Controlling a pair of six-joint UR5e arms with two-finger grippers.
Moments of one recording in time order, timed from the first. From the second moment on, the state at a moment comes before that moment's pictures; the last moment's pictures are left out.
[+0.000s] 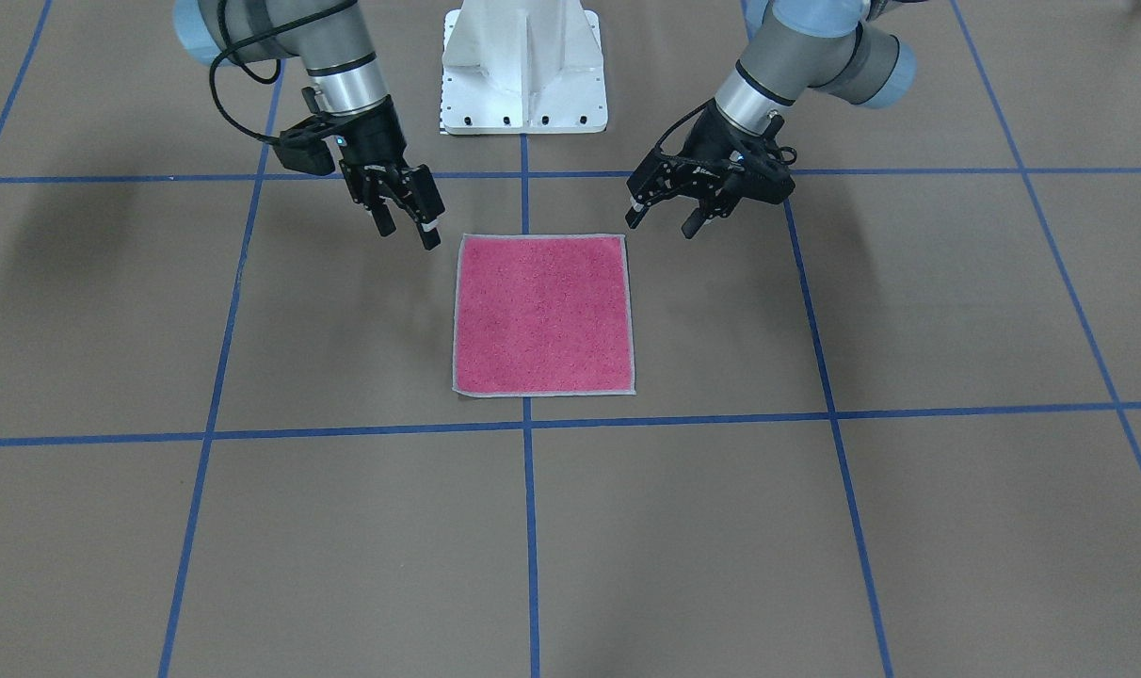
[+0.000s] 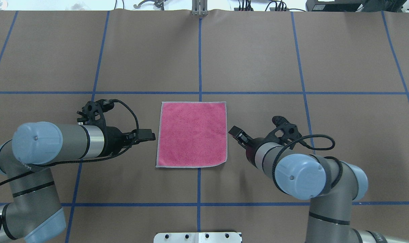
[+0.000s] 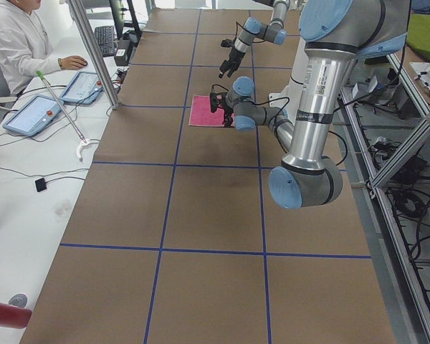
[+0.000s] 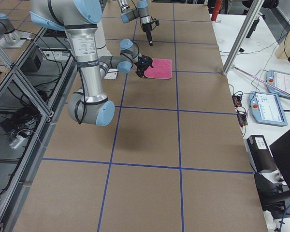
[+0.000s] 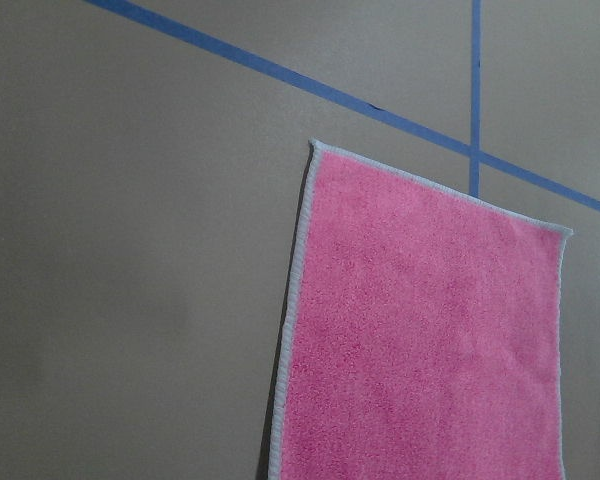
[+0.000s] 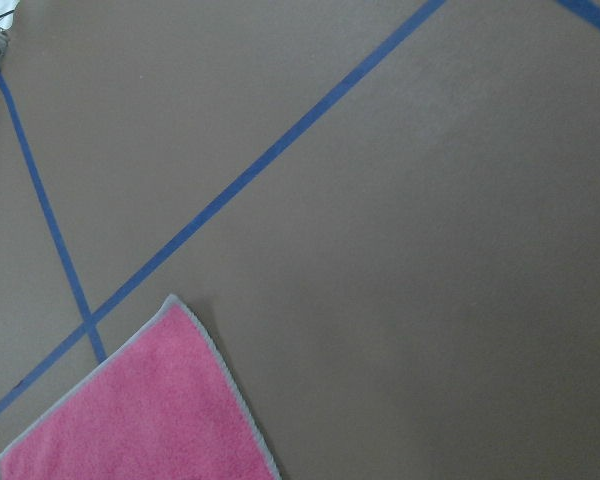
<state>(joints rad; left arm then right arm) -0.46 -1.80 -1.91 -2.26 -1.72 -1.54 0.27 -1.25 1.96 -1.25 1.32 2.08</state>
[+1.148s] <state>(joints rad) -0.46 -1.80 -1.91 -2.27 -1.72 -1.54 0.19 -1.15 1.84 -1.29 1.31 2.21</state>
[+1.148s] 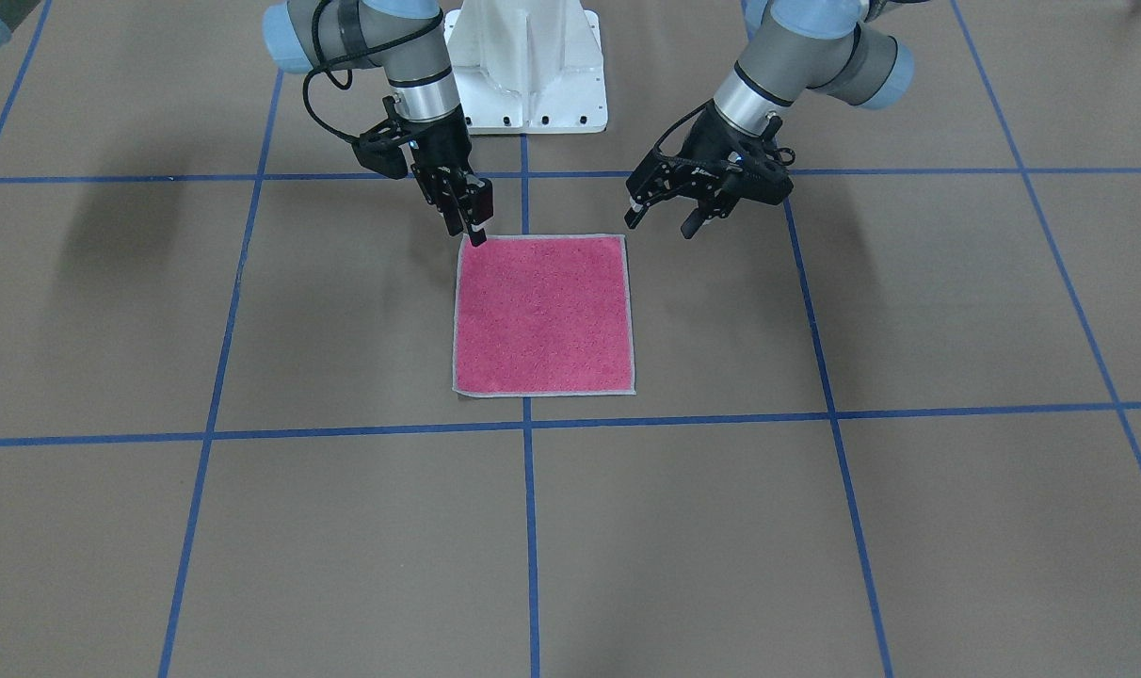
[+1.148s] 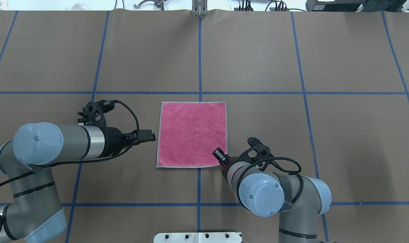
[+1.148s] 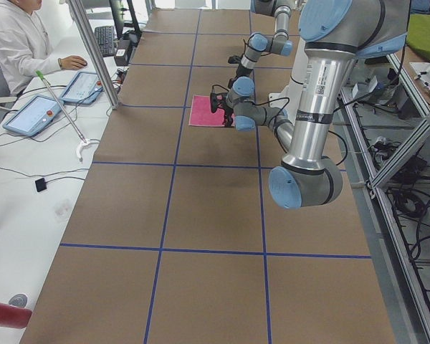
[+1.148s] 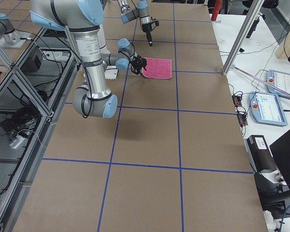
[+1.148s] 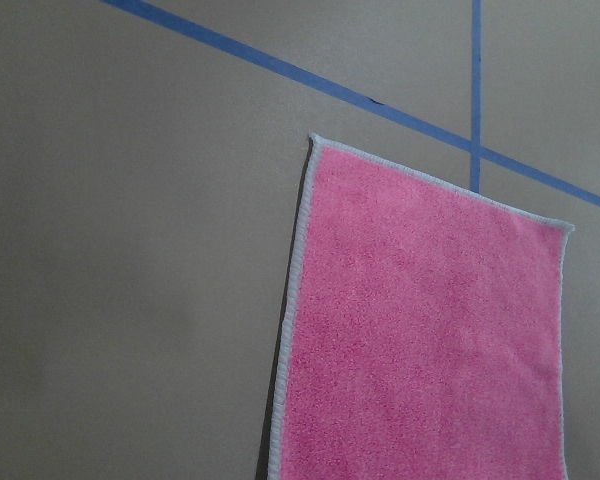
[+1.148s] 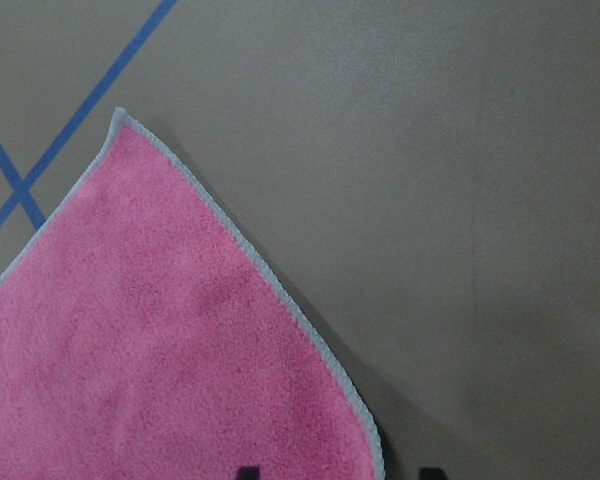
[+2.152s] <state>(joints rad) -0.46 -1.80 -1.90 -2.27 -1.72 -1.54 0.18 -1.15 1.83 -1.29 1.29 2.20</state>
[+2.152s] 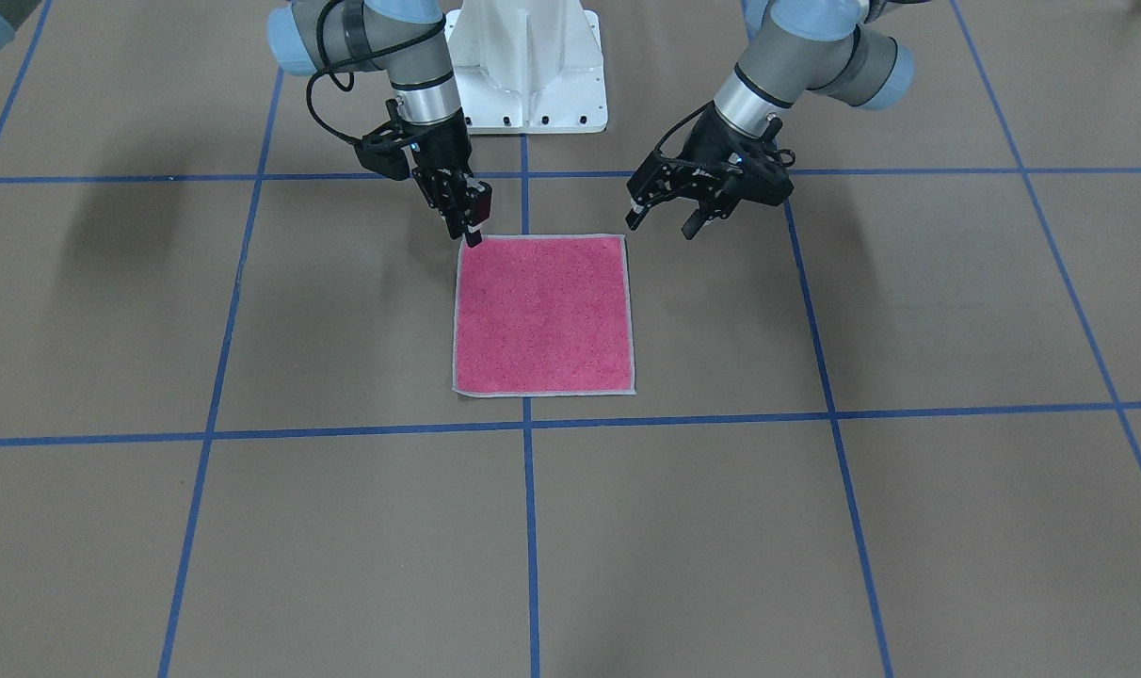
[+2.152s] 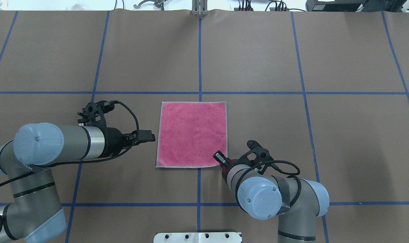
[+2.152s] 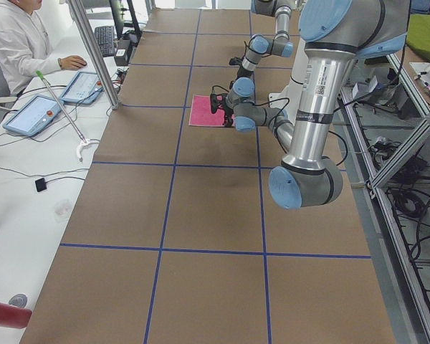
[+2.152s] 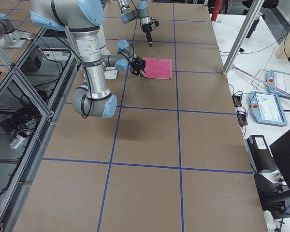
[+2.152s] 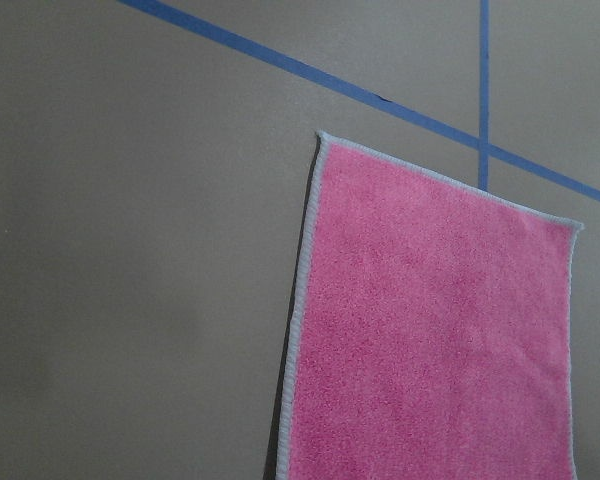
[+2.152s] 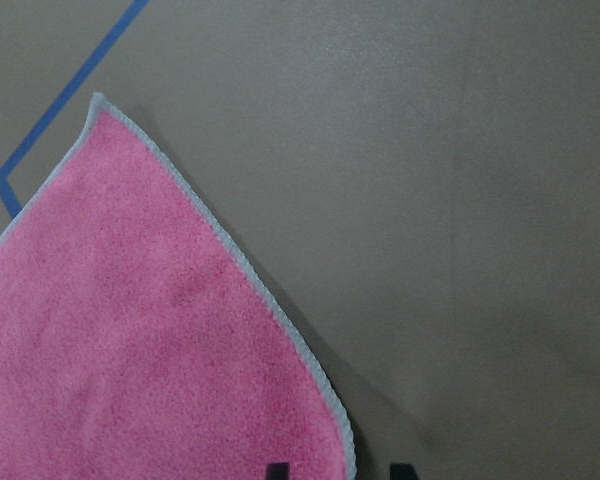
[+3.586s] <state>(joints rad) -0.37 -1.87 -1.80 -2.26 -1.68 -1.57 0.19 -1.15 1.83 -1.28 1.25 2.20</state>
